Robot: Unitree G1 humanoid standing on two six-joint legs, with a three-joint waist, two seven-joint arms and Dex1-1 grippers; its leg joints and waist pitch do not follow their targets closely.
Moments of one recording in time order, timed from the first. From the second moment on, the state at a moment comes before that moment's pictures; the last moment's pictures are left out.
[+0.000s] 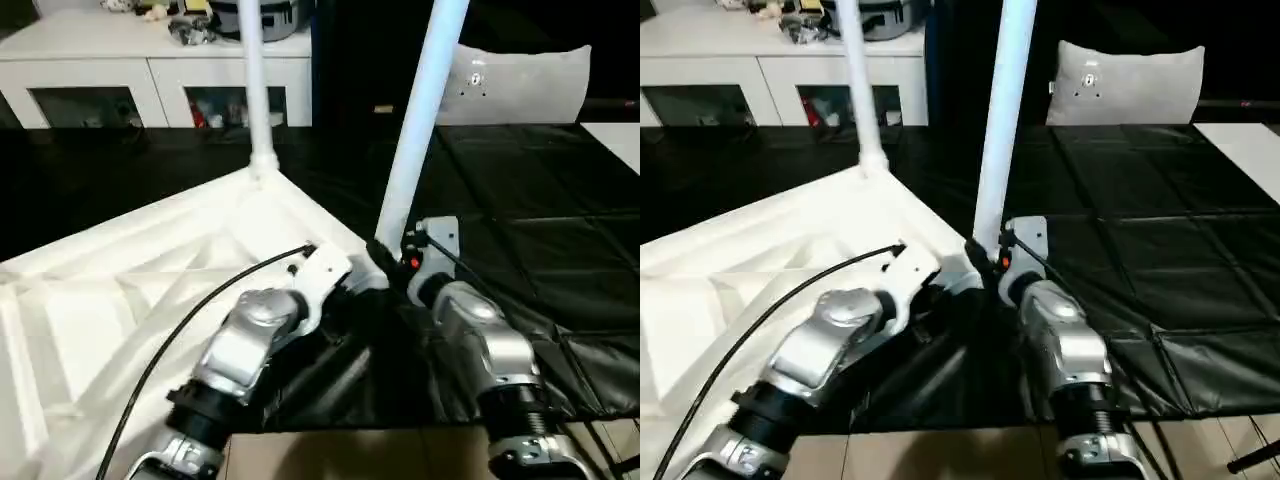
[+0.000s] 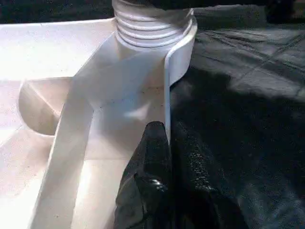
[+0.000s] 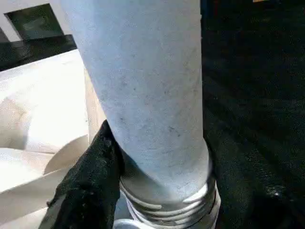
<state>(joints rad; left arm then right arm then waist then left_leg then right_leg) -0.44 0.06 -0.32 0.24 0.15 0.54 -0.58 -0.41 -0.04 -0.05 0.38 0.19 0.28 0.32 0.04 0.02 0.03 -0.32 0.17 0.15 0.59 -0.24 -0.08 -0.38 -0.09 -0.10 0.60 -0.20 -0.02</state>
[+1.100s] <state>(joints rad) -0.46 0.45 -0.46 0.25 0.06 0.09 -1.16 -0.35 -0.54 0.13 0.27 0.32 0.33 1.27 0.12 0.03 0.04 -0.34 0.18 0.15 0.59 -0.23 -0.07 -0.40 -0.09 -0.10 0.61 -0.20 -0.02</state>
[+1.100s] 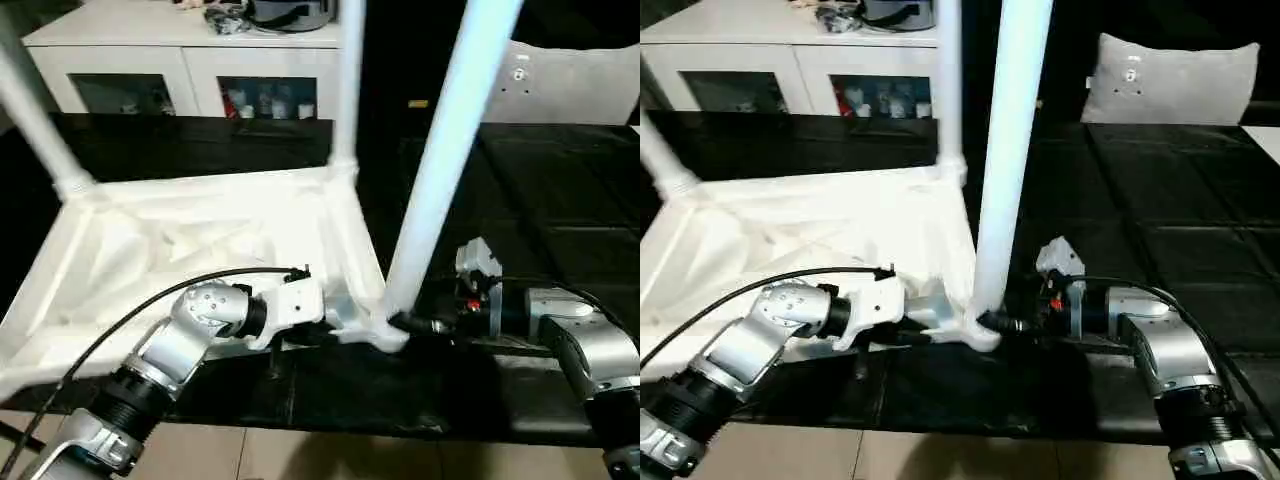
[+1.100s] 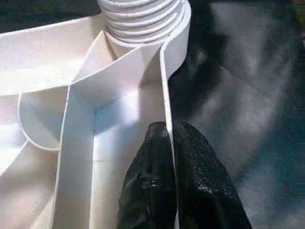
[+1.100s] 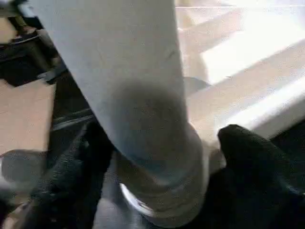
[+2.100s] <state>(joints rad) -0.46 0.46 -0.47 0.26 0.05 0.07 -1.23 -0.28 -0.52 0.13 0.20 0.35 0.39 1.27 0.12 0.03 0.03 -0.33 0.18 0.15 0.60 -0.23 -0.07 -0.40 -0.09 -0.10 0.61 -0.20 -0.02</state>
